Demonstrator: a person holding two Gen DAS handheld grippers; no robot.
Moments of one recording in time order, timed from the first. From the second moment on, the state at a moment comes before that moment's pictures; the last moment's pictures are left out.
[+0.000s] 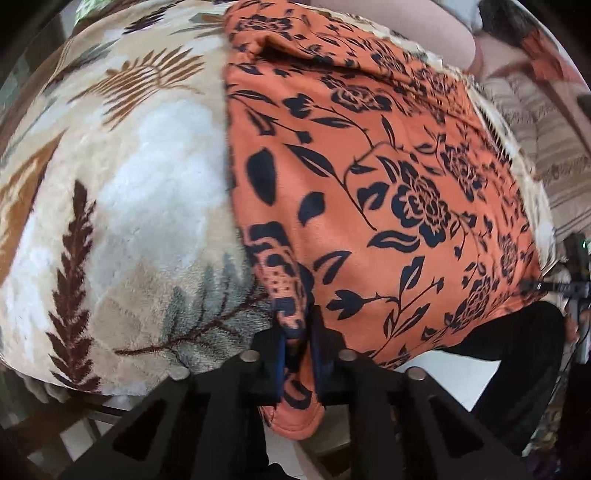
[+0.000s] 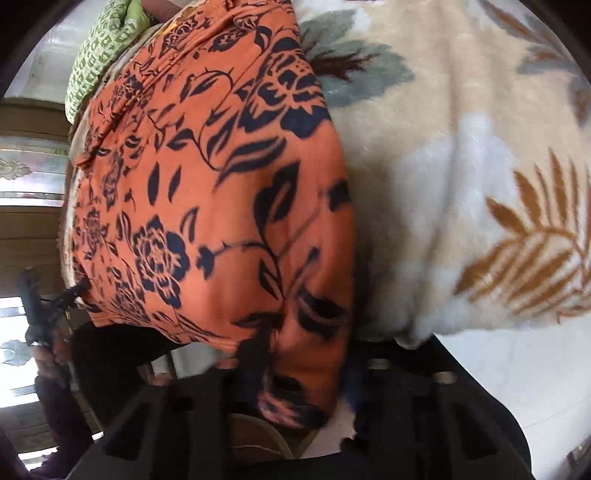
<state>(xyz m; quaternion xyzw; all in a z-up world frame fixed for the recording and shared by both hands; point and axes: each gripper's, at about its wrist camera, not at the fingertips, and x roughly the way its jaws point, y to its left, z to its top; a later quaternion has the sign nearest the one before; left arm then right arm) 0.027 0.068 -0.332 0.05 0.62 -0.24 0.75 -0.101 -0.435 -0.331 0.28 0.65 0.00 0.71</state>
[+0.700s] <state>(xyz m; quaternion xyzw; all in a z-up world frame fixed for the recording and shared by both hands) 0.112 0.099 -0.274 -0.06 0.58 -0.27 0.77 -0.019 -0.489 -0.216 0.42 0.40 0.08 0.81</state>
